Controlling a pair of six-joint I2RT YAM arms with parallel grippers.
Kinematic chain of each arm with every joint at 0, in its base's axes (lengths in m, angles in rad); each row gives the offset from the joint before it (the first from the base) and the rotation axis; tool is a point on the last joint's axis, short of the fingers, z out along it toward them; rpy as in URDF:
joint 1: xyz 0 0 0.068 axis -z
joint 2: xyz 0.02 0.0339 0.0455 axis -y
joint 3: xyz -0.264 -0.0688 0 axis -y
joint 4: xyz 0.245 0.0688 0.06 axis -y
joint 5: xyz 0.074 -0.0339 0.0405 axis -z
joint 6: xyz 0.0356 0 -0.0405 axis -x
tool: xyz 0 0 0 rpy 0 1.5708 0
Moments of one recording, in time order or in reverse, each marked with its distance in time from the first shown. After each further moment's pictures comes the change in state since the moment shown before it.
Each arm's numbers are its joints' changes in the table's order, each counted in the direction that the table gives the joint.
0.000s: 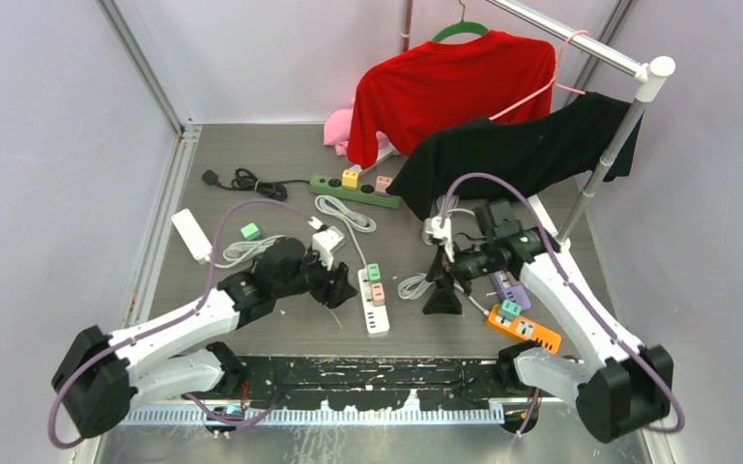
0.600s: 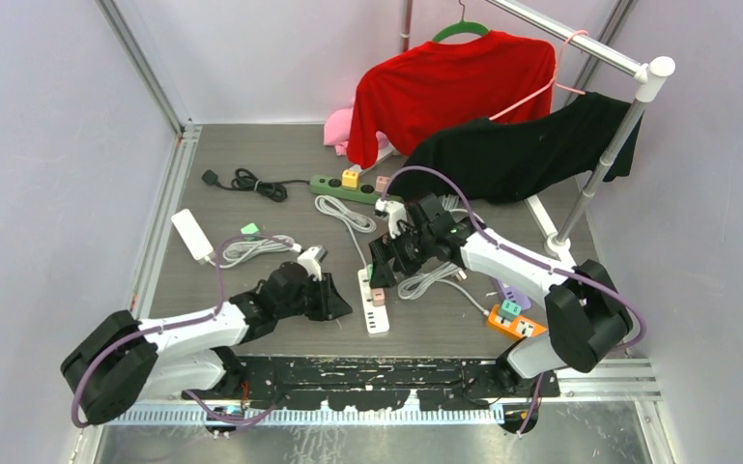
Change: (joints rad) left arm 0.021 -0.014 -0.280 0.243 -0.088 0.680; right arm -0.371 -0.417 0.063 0.547 0.468 -0.801
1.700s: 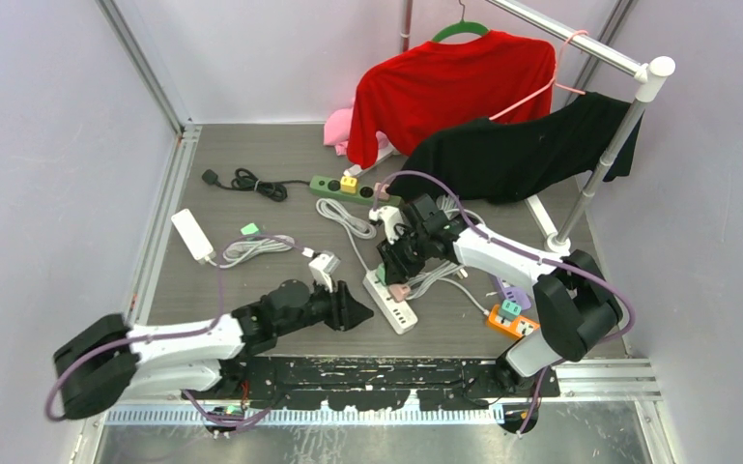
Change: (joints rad) left arm 0.237 -0.025 -0.032 0.298 -0.137 -0.021; right arm -0.014 -0.069 0.023 -0.023 0.130 0.145
